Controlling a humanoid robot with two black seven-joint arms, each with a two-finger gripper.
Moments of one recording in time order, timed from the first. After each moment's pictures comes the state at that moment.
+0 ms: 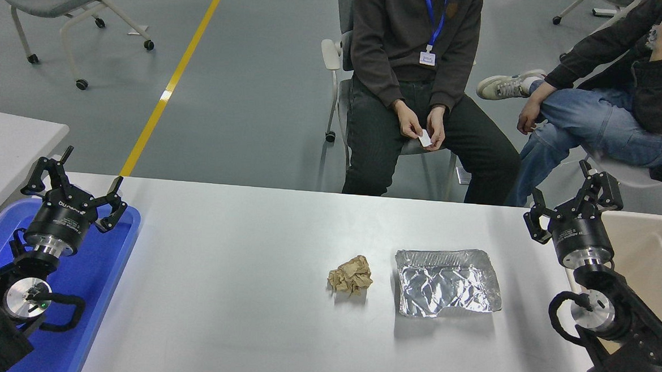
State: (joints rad) left arm -0.56 0.46 -0.57 -0.39 -0.24 -0.70 -0.60; right arm 0.45 -0.24 1.22 0.72 -0.44 0.14 0.44
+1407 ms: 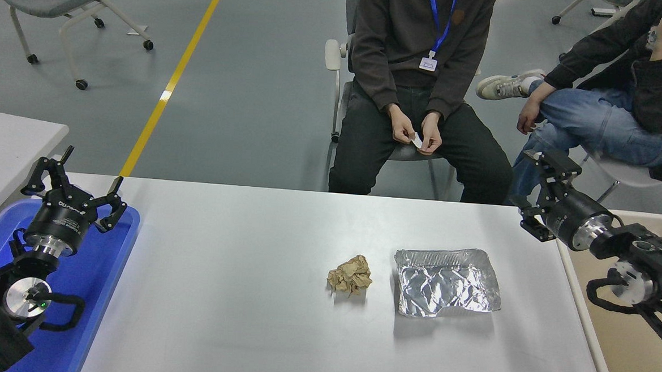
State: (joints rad) left arm -0.56 0.46 -0.57 -0.39 -0.24 -0.70 -0.60; right arm 0.73 -0.68 0.50 1.01 -0.46 0.09 0.18
